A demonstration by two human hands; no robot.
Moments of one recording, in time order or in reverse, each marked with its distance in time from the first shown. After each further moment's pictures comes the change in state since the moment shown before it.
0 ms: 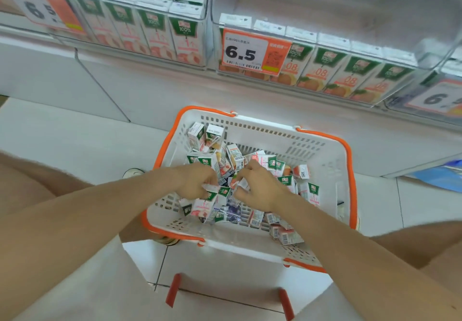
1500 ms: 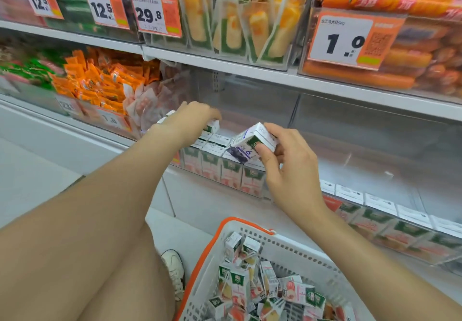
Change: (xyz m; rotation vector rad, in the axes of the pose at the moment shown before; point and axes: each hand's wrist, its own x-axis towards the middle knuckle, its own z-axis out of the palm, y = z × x) left_hand -0.166 -0.069 -0.311 0.315 0.950 -0.328; right_hand 0.065 -0.180 -0.248 0.257 0.971 -0.453
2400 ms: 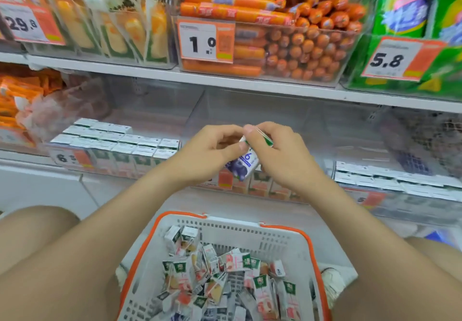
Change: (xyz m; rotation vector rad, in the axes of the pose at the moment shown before) left_hand -0.083 0.249 -0.034 -1.248 -0.117 0.369; right_hand -0.037 0.018 -0.179 -0.112 -0.111 0.394
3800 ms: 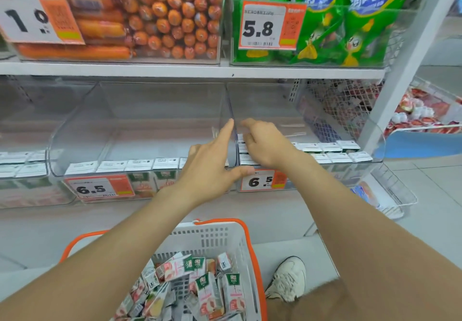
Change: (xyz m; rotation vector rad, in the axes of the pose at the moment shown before) left_hand 0.100 -0.032 0.186 0.663 0.054 0.125; right_hand 0.019 0.186 -0.096 -0.428 -0.093 0.157
